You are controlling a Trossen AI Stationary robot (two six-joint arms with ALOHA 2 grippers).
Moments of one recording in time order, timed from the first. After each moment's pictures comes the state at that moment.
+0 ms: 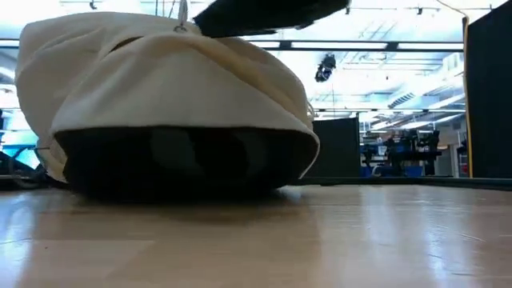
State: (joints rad) left arm -0.48 1.49 1.40 -0.68 -0.28 0.05; right arm 0.43 1.87 1.21 0.25 0.48 -0.30
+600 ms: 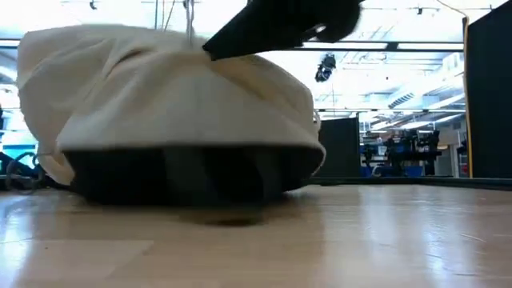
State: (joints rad) left arm -0.43 1.50 1.36 -0.74 -0.27 0.02; right arm 0.45 1.88 1.22 0.13 0.51 -0.29
